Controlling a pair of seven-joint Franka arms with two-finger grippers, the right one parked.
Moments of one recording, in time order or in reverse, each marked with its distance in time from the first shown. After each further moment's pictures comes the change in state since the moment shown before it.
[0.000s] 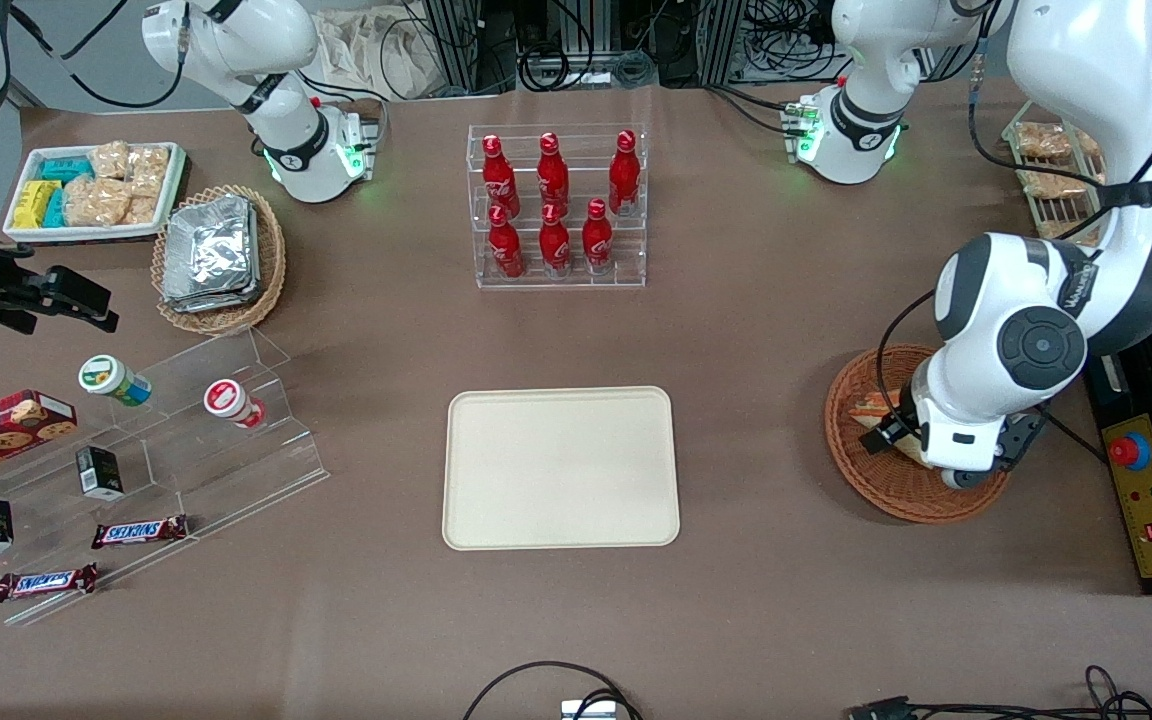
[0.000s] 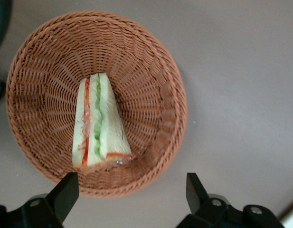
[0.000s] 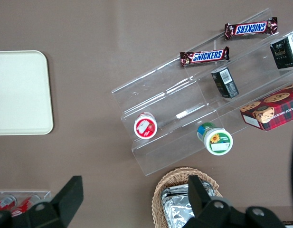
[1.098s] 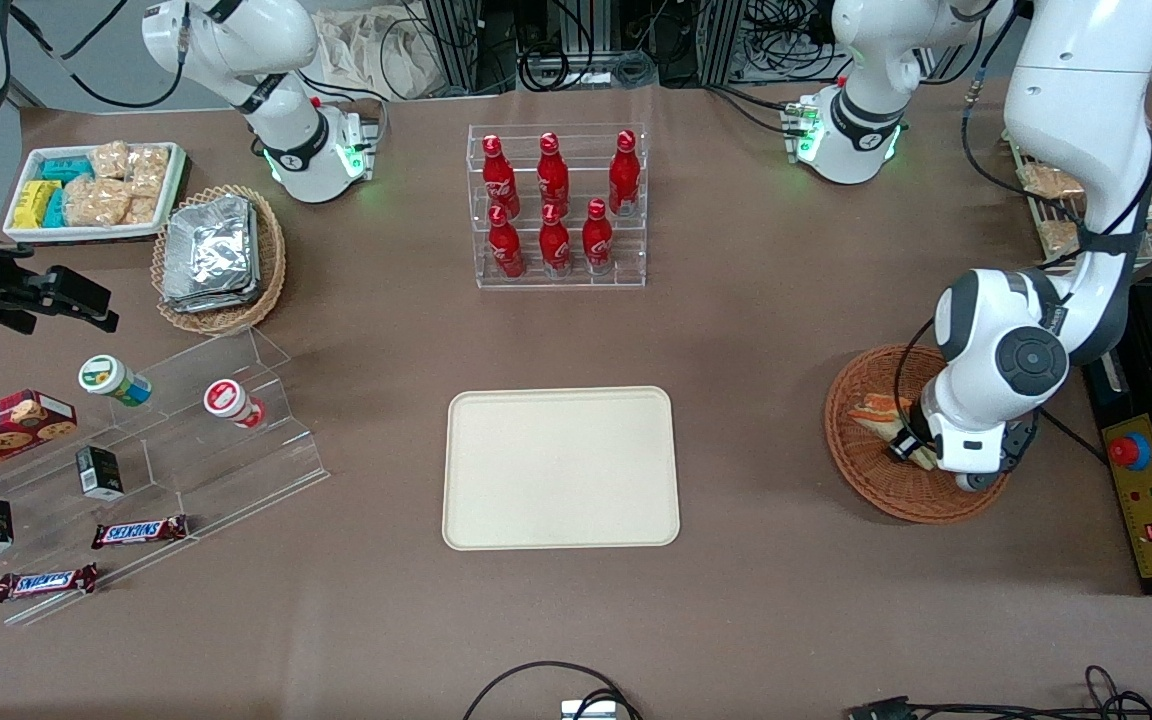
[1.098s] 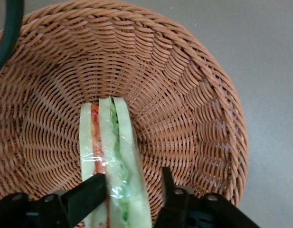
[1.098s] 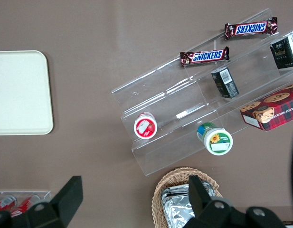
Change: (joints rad) arm 0.001 0.073 0.103 -0.174 0.002 0.322 -0.002
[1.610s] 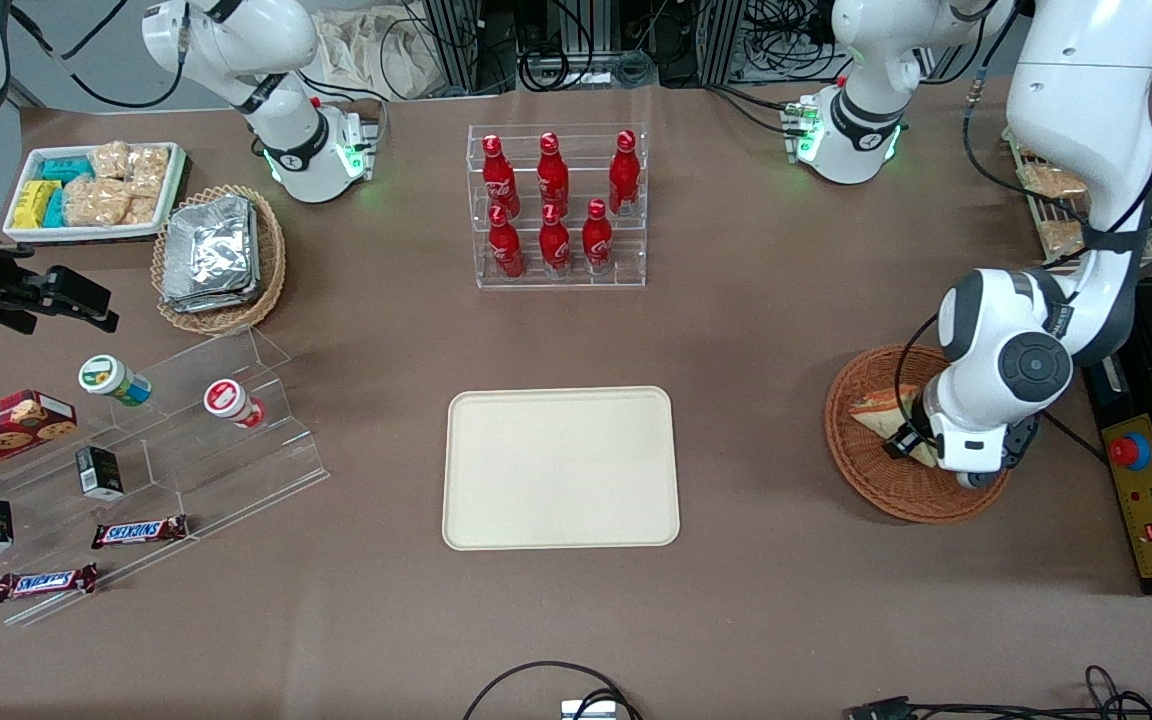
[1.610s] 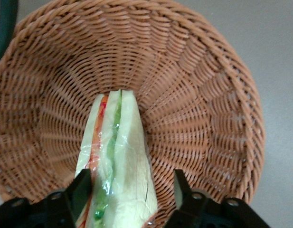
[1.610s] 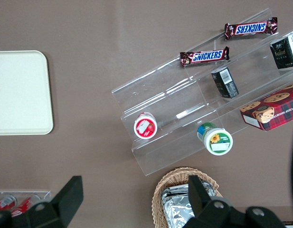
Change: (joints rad) arm 0.000 -0.008 -0.002 0.036 0.000 -0.130 0.000
